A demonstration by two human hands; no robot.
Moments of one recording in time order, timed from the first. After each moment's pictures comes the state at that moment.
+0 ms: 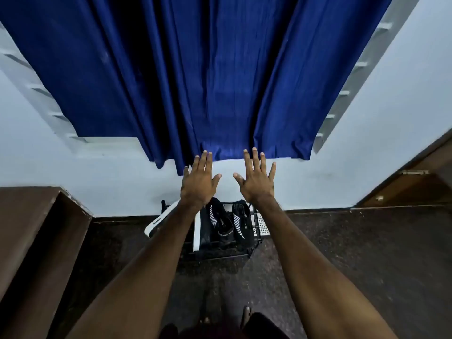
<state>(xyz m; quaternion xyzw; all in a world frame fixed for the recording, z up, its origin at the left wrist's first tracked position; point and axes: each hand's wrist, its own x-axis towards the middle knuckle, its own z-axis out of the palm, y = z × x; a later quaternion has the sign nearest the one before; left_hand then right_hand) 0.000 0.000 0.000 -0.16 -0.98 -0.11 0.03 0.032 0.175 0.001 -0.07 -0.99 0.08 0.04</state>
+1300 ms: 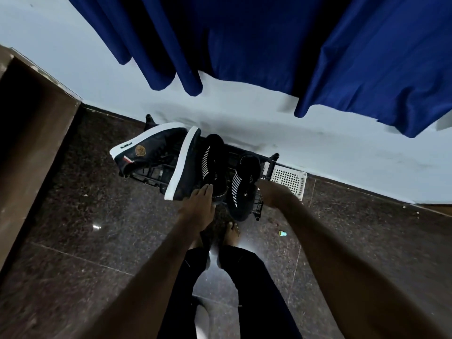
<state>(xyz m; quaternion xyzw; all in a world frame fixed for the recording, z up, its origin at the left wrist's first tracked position) -0.001 0.098 -0.336 0.00 -0.94 -0.12 -0.31 -0.090 0.327 -0.318 0.16 -0.89 0.05 -0.43</state>
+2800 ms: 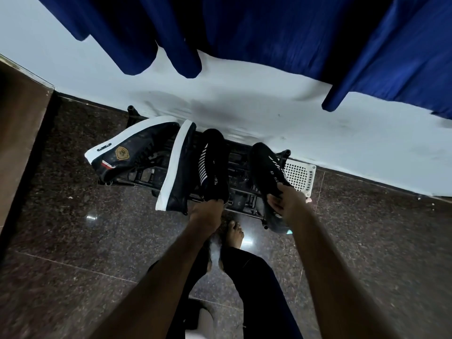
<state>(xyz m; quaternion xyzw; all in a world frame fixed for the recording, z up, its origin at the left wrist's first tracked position) -0.040 0.115 -0.432 -0.06 -0.91 -0.04 -0.42 -0.103 0.317 -0.393 -0.59 -0.51 0.58 -0.22</state>
